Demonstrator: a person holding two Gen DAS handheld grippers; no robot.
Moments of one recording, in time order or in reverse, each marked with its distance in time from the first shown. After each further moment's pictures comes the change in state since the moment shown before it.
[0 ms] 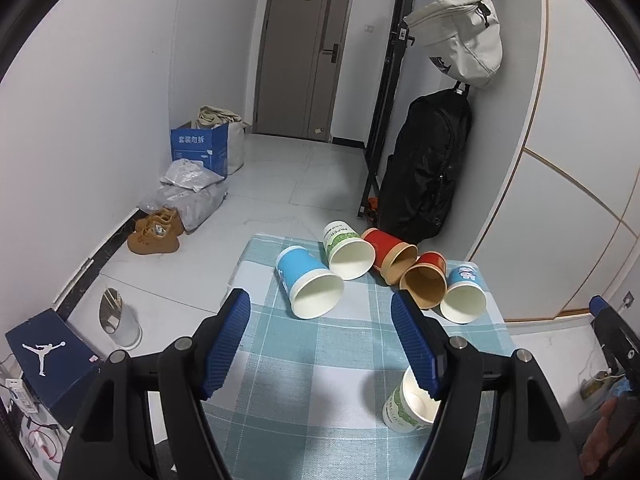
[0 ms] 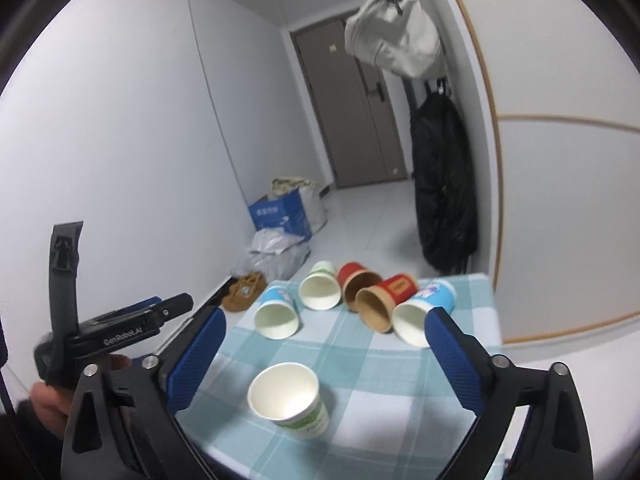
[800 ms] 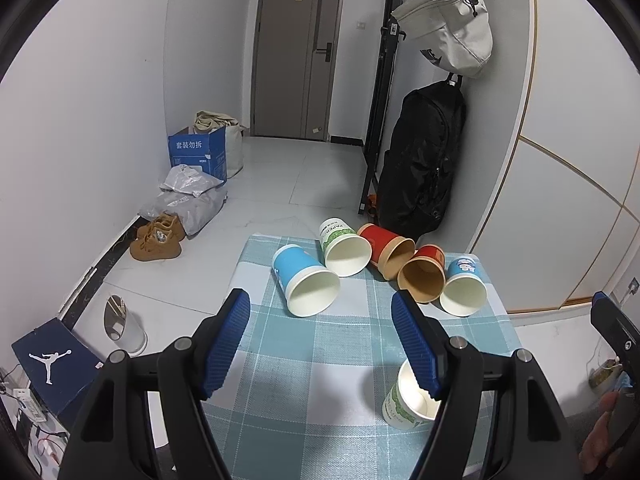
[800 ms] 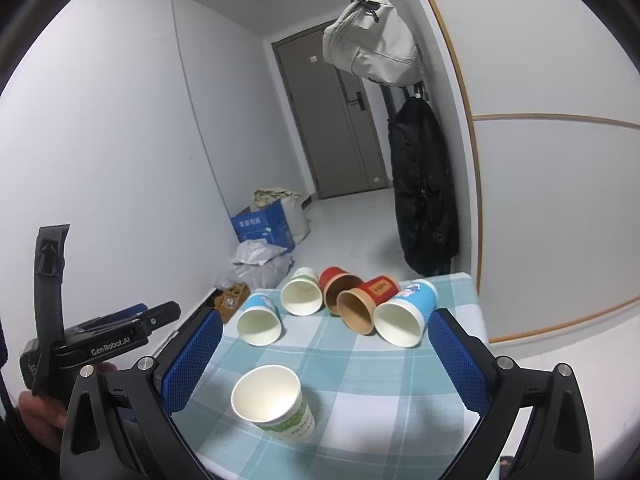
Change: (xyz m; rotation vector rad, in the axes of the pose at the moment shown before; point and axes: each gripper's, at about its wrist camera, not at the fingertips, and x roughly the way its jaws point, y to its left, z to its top) left arm -0.002 -0.011 -0.003 0.038 0.004 0.011; right arm -0.002 -0.009 -0.012 0.040 -0.029 -0.057
